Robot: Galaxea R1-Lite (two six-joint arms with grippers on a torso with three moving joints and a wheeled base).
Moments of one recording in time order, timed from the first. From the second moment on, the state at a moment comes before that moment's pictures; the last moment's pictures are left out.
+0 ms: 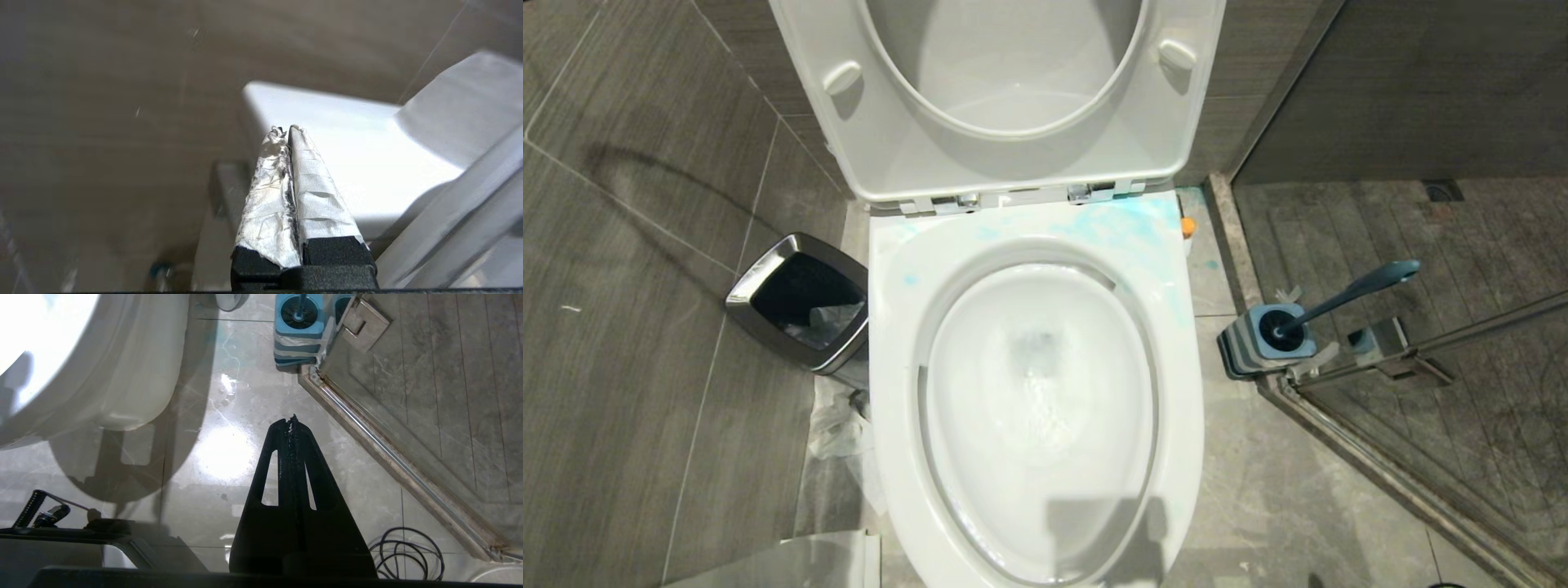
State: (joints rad) left arm 0.02 1.74 -1.95 -0.58 -0.31 -0.36; right arm 0.00 0.00 -0.02 0.04 0.00 -0.01
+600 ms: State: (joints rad) left arm -0.05 1.77 -1.96 -0.73 -0.39 -0.38; right arm 0.00 0.00 -0.02 0.04 0.00 -0.01
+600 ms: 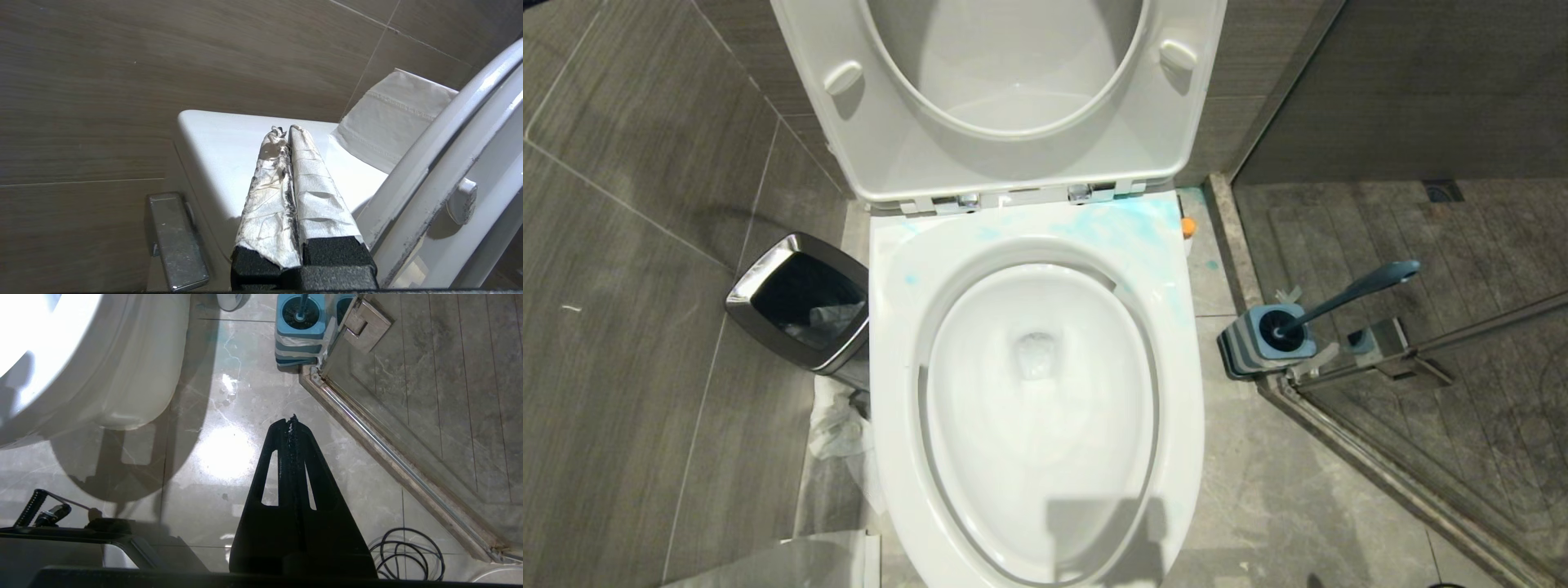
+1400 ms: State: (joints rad) left arm -0.14 1.83 -1.95 -0.70 -0.36 -0.25; right arm 0.00 0.00 -0.02 0.04 0.00 -0.01
